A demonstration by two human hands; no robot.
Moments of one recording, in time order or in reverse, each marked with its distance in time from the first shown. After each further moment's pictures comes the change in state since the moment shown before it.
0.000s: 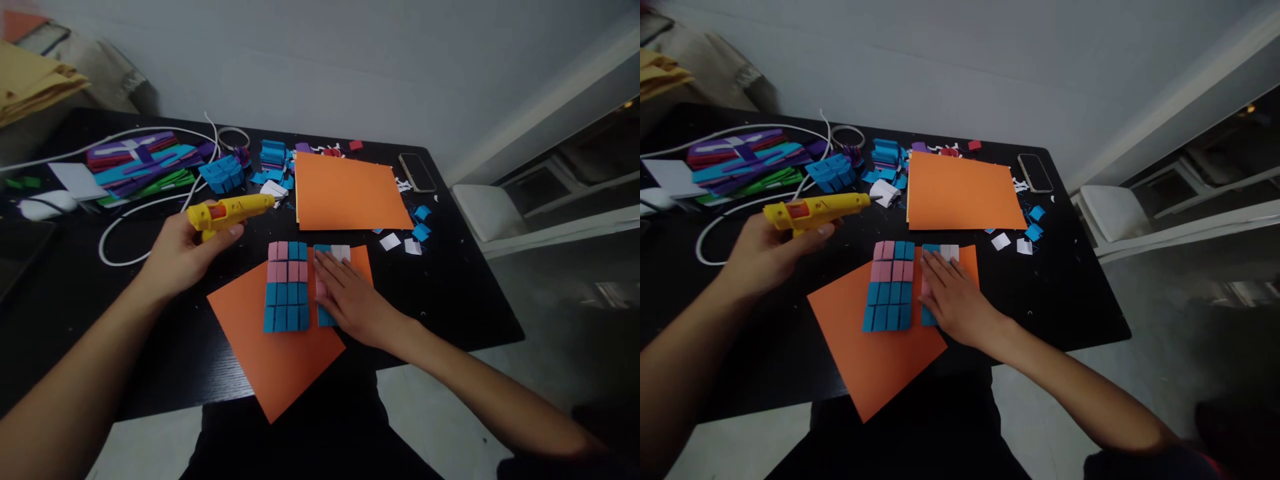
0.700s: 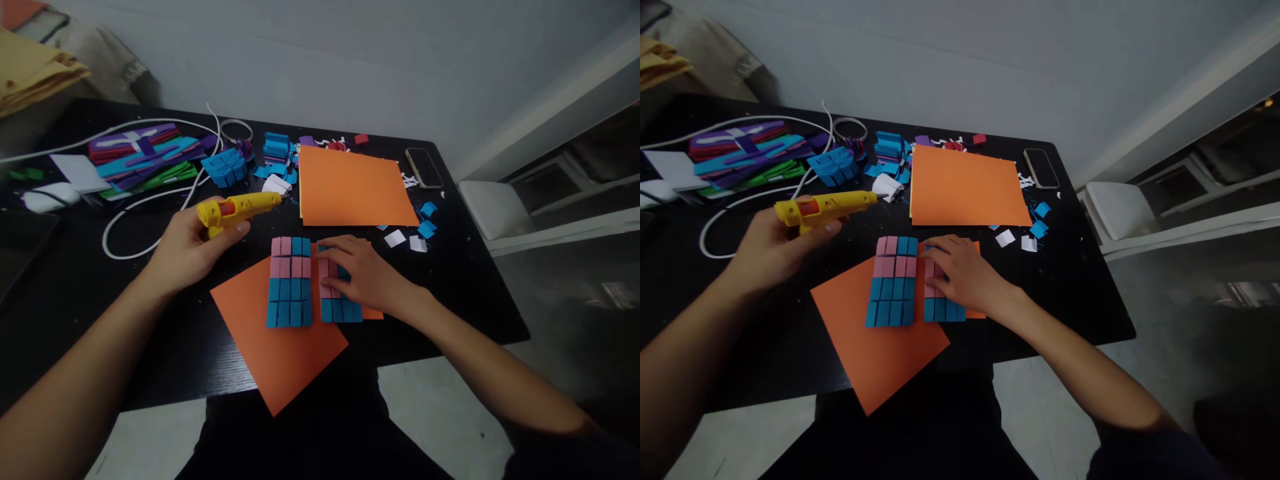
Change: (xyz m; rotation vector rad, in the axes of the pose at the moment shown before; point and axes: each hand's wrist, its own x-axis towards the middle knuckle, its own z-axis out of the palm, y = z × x) left_hand 0.008 -0.019 0.006 -0.008 0.064 0.119; right_hand 0.026 0.024 -0.028 0.065 0.106 -0.091
